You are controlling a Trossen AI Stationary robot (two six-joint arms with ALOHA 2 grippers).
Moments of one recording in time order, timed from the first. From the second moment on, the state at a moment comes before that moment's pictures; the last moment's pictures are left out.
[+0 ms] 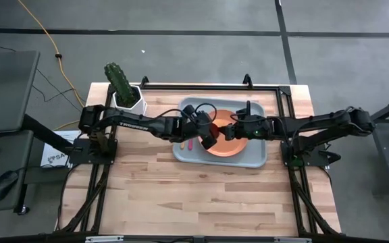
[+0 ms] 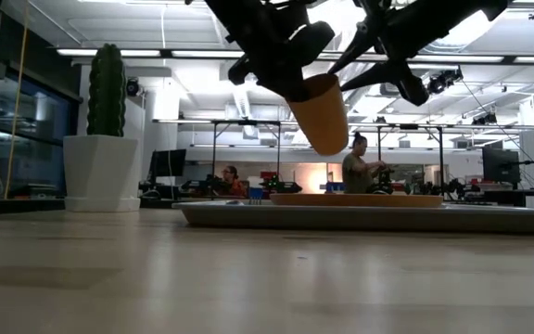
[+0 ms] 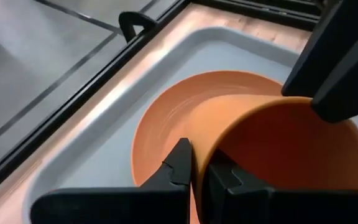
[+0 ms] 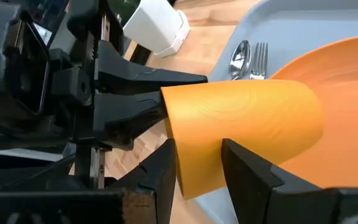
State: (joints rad) left arm 0.08 1.84 1.43 -0.33 -0.59 -0.30; right arm 0.00 1.18 0.77 -0.14 0.29 1.10
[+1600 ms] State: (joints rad) left arm 0.16 1.78 1.44 -0.30 -0.51 -0.33; right arm -0.02 1.17 0.77 -0.03 0.22 0.89
